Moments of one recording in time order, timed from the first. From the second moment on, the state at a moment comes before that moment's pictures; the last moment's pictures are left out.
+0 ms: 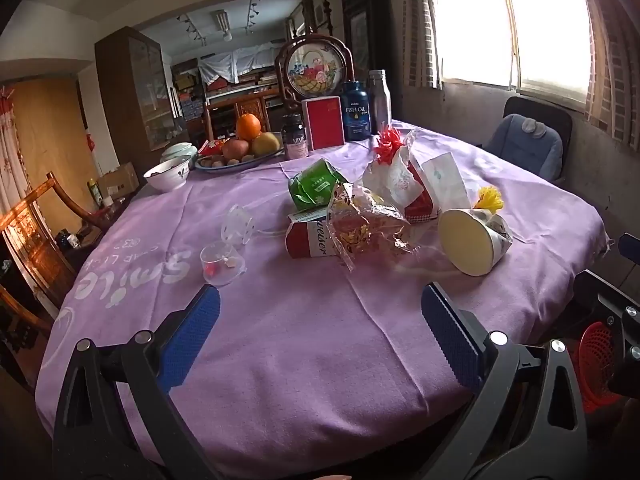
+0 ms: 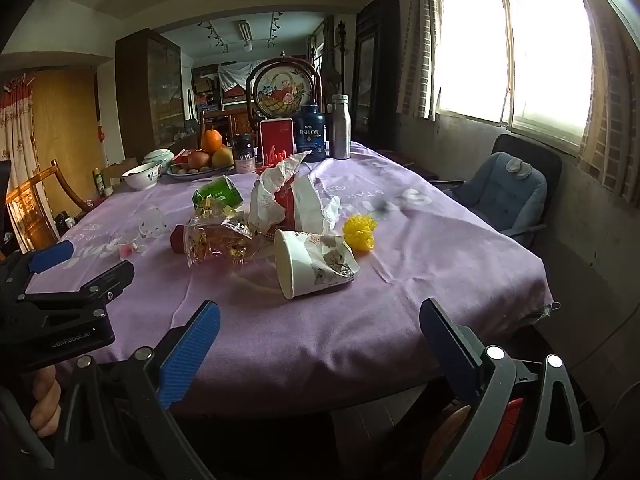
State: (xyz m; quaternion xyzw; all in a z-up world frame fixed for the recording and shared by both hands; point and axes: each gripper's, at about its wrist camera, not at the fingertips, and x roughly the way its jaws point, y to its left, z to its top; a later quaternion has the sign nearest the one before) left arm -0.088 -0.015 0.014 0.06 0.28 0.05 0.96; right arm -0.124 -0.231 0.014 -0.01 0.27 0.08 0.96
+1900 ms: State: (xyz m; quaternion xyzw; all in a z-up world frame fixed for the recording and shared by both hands) left arm -0.072 0.012 -0.003 0.04 0.31 0.07 0.95; right arm -0.127 -0.250 0.004 0.02 0.24 0.07 0.97
